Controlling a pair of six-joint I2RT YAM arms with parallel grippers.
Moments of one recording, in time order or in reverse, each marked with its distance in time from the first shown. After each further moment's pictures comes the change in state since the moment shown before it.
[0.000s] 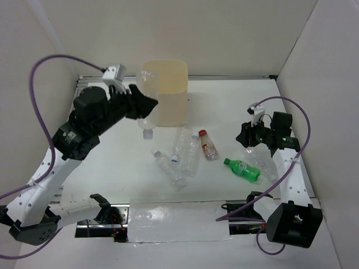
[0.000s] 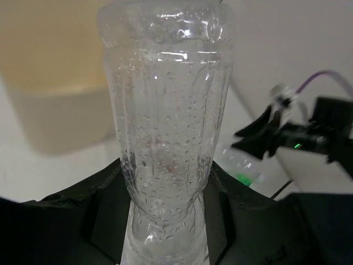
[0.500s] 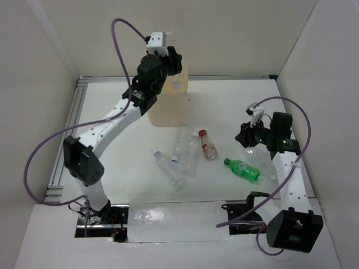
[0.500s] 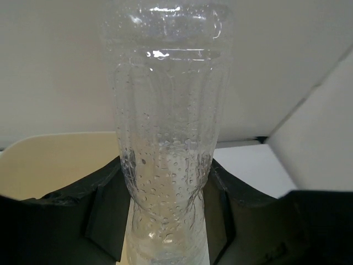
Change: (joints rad) left arm 0.011 0.656 0.379 0.653 -0.275 0.196; right arm 0.025 -0.033 0.000 0.003 -0.023 -0.014
